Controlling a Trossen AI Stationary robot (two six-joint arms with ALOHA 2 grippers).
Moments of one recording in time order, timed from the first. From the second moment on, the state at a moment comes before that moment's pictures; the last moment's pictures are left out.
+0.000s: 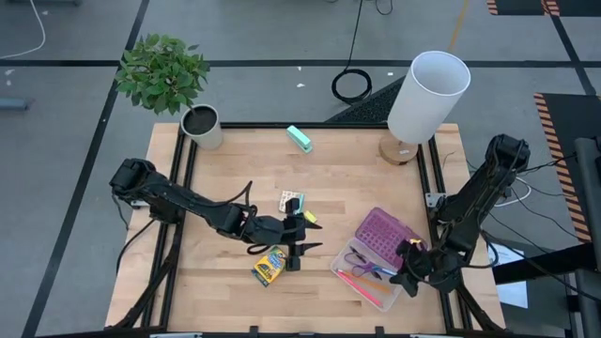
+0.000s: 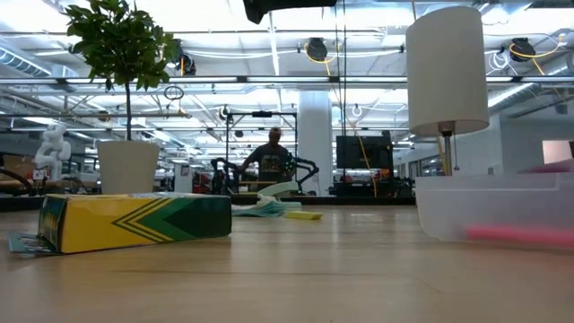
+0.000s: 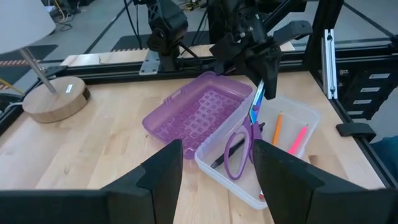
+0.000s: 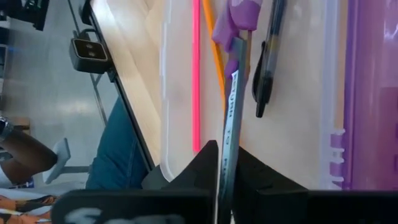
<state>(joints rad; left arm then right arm) -0.34 1.66 1.20 0.06 -0.33 -0.07 1.06 1.16 0.44 -0.15 0.39 1.70</state>
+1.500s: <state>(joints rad) -0.34 1.66 1.20 0.11 -0.31 -0.06 1.13 1.12 0.48 -0.11 0.13 1.32</state>
